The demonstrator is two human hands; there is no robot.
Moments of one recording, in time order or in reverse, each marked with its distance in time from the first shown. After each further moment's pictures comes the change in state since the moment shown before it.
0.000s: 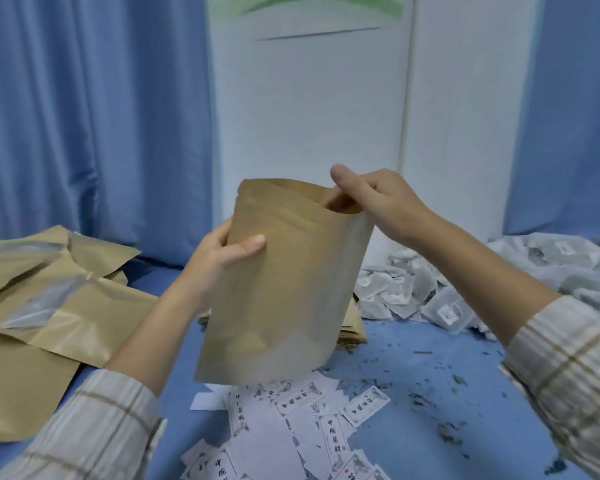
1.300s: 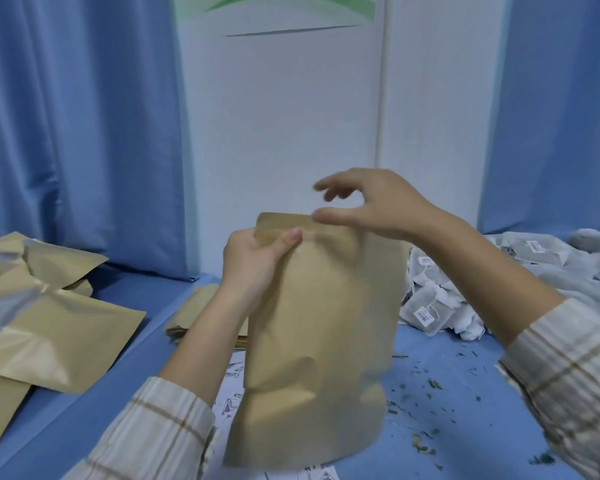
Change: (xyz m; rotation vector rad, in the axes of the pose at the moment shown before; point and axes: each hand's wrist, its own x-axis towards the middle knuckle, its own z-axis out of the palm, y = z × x) left_hand 0.038 -0.013 0.091 0.162 0.297 -0.029; right_hand 0.010 0.032 -0.045 -0.439 -0.041 0.030
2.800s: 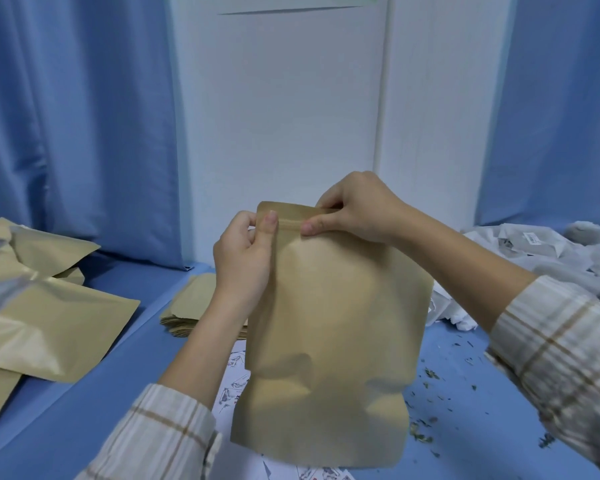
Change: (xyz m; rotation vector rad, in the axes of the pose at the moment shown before) left_hand -0.006 -0.018 -0.004 0.121 0.109 0.163; right_hand 0.006 -0.003 0.027 0.065 -0.102 -0.032
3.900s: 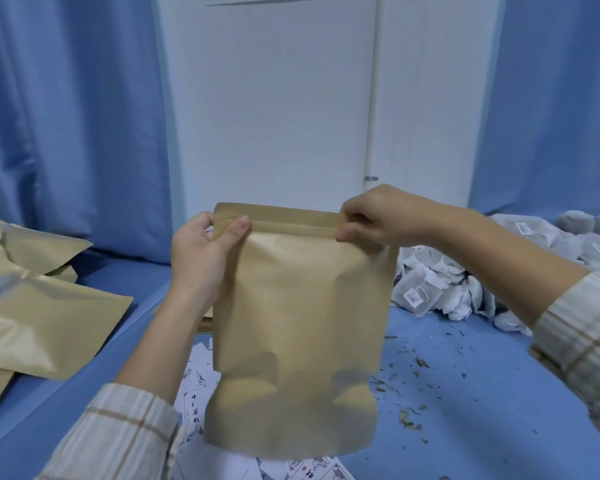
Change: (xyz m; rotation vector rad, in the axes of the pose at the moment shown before) left_hand 0.006 -0.011 -0.027 -0.212 0.001 -0.084; right_hand -0.027 0.037 -0.021 -0.372 -0.203 -0.085
